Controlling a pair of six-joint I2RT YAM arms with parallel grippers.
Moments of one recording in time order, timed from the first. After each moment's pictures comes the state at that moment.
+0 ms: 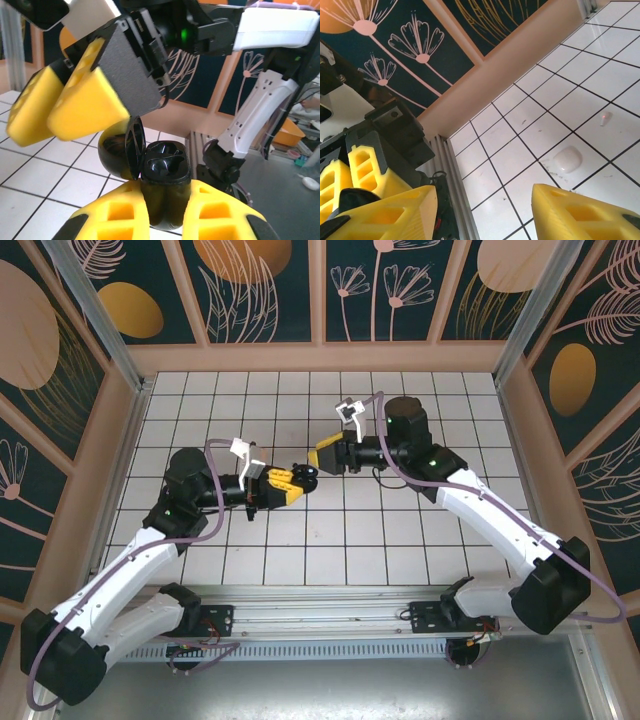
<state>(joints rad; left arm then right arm) -0.51 0.94 0.70 0.20 0.98 -0.21 0.62 1.28 1.12 -0.16 -0.74 0.37</state>
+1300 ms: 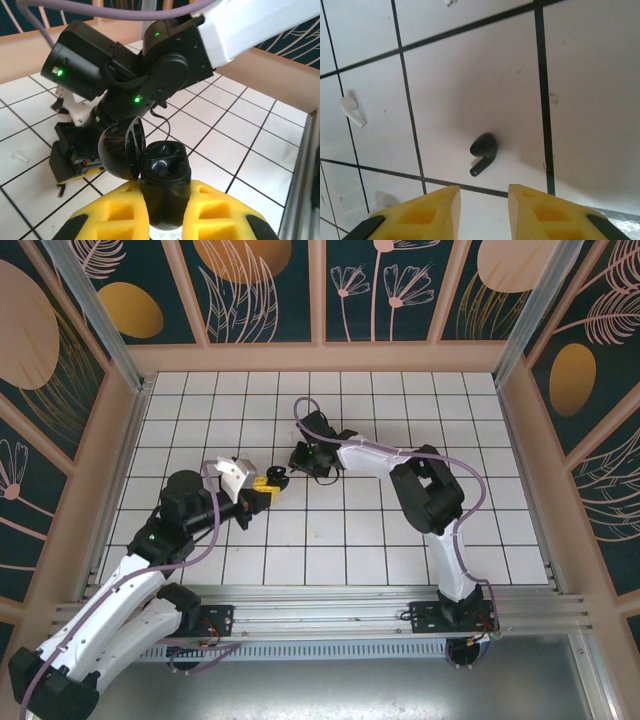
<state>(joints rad) -0.50 0.72 0.59 -0.15 0.46 -0.03 0.73 2.15 1.58 -0.39 -0.15 0.94</state>
